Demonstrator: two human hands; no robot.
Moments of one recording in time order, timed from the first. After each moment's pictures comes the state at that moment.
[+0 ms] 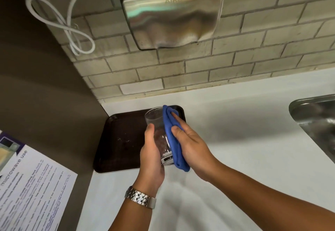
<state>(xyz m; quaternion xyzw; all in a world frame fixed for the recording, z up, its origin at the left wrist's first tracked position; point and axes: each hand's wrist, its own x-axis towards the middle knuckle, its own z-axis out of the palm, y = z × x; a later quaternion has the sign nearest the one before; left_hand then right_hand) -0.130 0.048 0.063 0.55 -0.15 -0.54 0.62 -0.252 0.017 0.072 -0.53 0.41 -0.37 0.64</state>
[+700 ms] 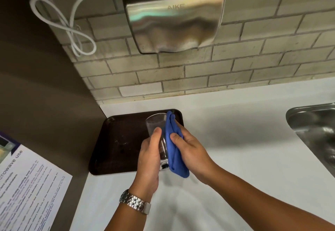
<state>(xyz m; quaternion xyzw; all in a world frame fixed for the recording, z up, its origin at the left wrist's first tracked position) -0.130 0.052 0.064 0.61 -0.23 -0.49 0.59 -0.259 0.009 0.061 -0.54 0.43 -0.36 0.63</state>
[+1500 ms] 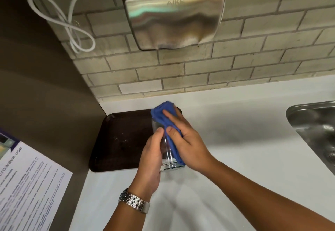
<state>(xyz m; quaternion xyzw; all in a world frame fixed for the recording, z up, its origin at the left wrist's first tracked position) -0.130 0.052 0.054 0.57 -0.28 -0.52 0.57 -0.259 0.009 0.083 -0.69 0.37 -0.39 0.48</state>
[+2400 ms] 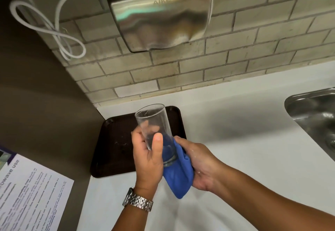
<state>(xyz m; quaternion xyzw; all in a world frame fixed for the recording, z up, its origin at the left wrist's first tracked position) -0.131 0.059 0.059 0.57 -0.44 -0.24 0.65 -0.266 0.034 0.083 -0.19 0.42 -0.31 0.83</state>
